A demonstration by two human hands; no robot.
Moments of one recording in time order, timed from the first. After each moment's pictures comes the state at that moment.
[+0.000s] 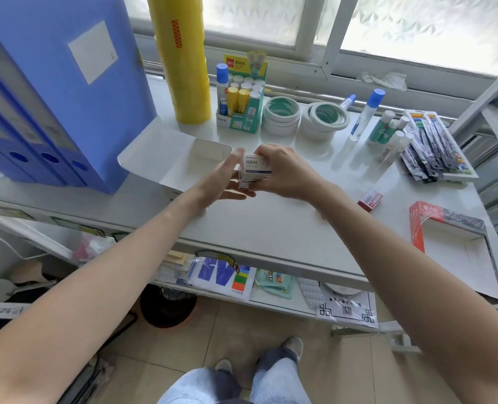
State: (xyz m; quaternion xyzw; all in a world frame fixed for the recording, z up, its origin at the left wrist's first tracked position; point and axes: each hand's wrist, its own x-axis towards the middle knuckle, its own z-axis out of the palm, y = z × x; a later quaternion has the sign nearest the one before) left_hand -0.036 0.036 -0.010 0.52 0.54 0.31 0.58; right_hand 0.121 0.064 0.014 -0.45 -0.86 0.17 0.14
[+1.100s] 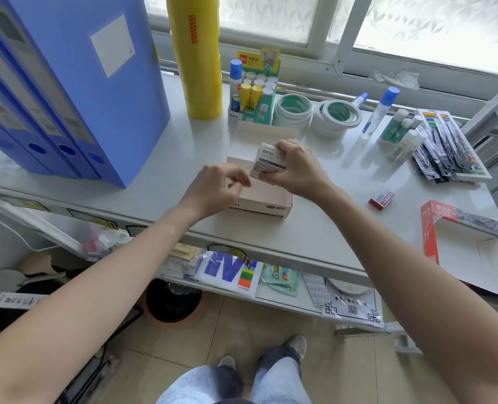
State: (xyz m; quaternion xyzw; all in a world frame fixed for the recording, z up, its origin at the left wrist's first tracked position) left_hand -0.064 0.011 -0.025 0.72 0.58 0.31 0.24; right_hand 0.114 0.057 0.004 -0.52 -0.81 0.19 0.20
